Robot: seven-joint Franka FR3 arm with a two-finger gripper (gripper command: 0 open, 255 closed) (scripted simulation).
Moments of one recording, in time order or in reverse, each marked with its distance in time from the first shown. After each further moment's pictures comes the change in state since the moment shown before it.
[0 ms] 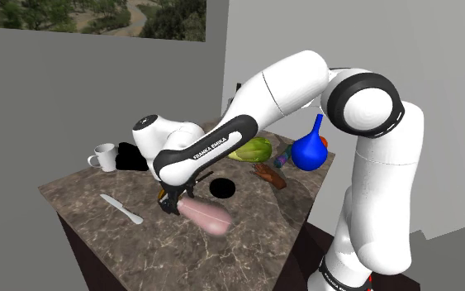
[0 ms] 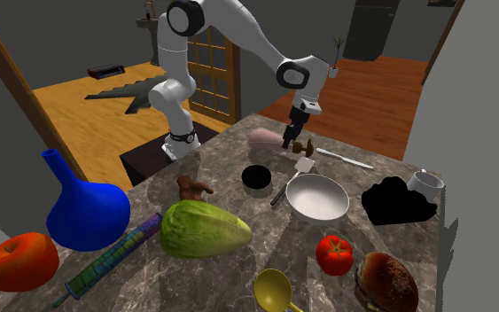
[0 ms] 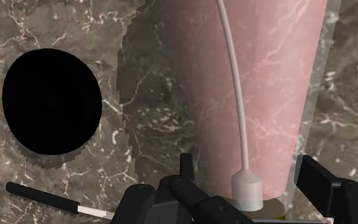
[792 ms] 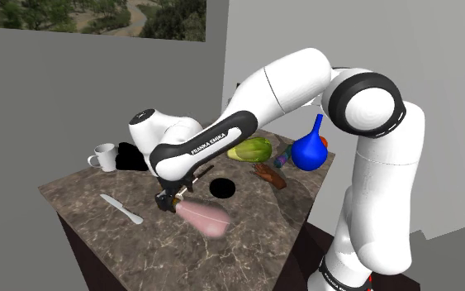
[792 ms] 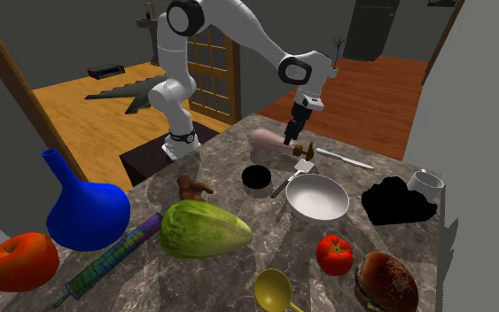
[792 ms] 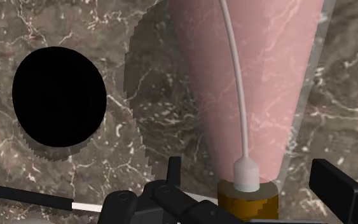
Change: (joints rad) arm 0.004 -0.005 0.003 0.035 0.007 -0.039 -0.006
